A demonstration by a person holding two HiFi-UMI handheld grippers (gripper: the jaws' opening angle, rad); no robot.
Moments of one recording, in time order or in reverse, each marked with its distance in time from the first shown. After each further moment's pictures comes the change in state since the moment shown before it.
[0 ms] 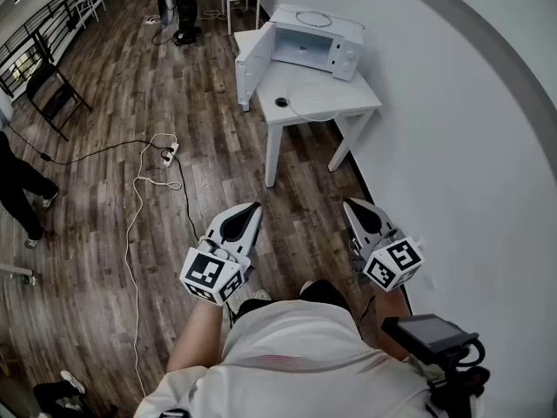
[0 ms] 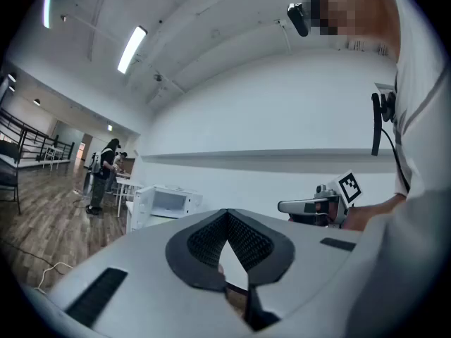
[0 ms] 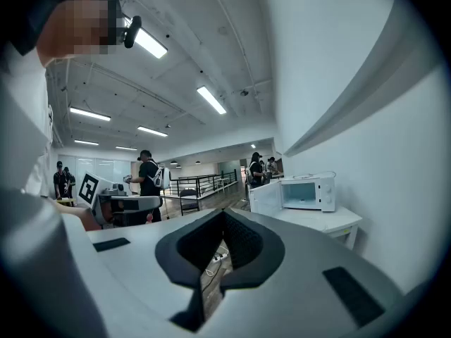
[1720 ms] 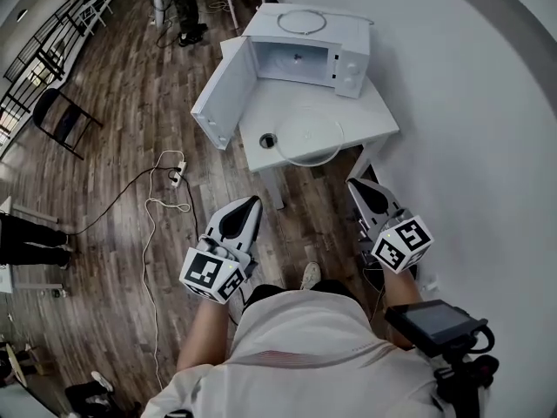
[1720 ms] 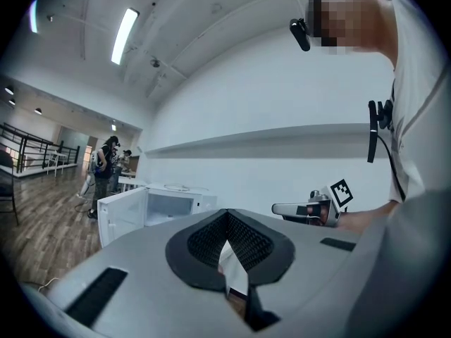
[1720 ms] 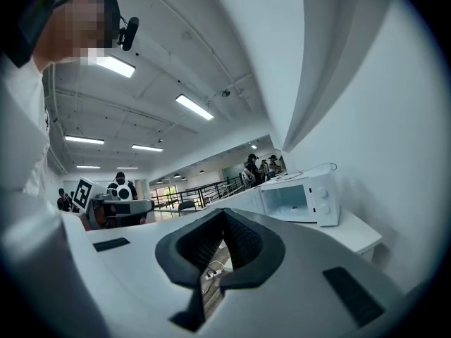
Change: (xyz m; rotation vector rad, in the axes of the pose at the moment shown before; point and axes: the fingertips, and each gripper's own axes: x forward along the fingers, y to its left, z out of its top) left arm 0.296 0.107 0.008 0.031 0.056 0.086; right arm 0.174 -0.298 0.016 0.133 -0.052 0.089
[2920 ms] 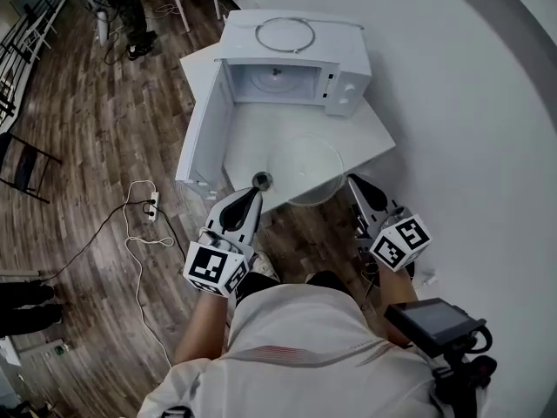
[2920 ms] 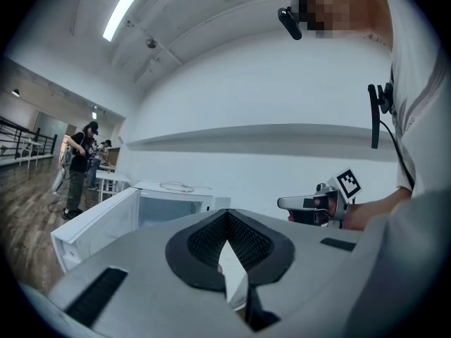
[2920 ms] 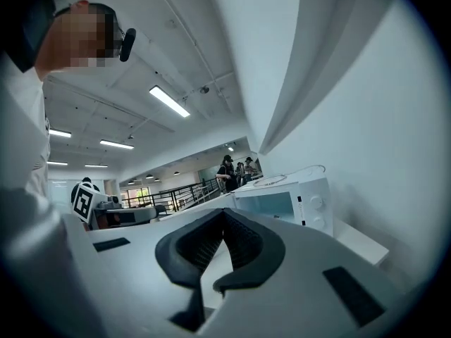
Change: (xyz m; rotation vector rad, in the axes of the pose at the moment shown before) left arm 0.151 0.156 0.003 -0.004 0.032 -0.169; right arm 0.146 -0.092 0.017 0.035 -0.025 -0.212
